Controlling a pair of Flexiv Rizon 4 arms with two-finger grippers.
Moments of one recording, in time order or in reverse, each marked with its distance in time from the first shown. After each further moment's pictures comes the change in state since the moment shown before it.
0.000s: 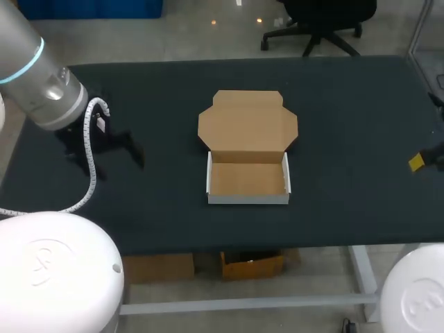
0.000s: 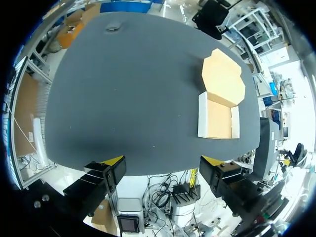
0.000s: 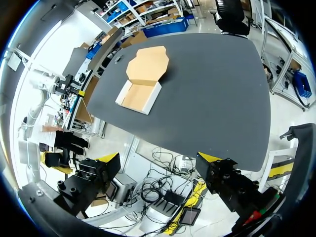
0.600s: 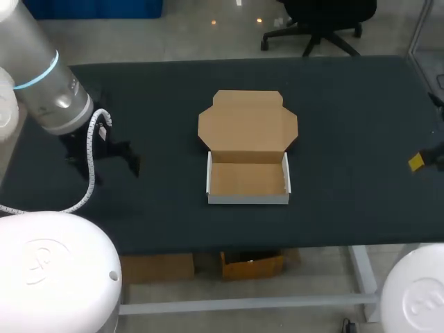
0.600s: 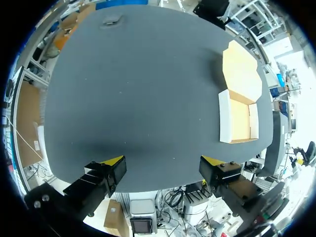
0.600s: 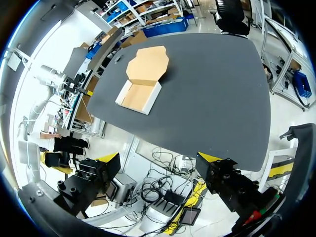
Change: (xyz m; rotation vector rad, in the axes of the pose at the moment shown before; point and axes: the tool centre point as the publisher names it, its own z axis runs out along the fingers) left arm -0.039 -0.024 0.043 -0.044 -0.074 0.036; right arm 0.000 0.000 0.000 0.001 0.000 0.001
